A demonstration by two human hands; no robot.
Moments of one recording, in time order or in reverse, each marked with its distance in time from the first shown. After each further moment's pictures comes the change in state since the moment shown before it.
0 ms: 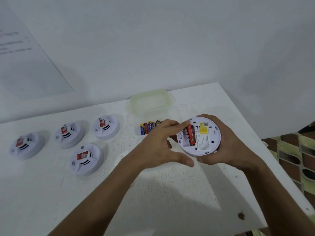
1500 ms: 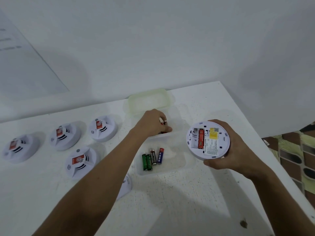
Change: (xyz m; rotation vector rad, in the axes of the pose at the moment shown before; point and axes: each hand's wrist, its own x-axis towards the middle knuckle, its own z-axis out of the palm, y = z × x) left_hand 0.095 -0.080 -0.024 0.335 0.043 -0.428; right_hand -0.008 0.013 -0.011 0.074 0.052 0.134
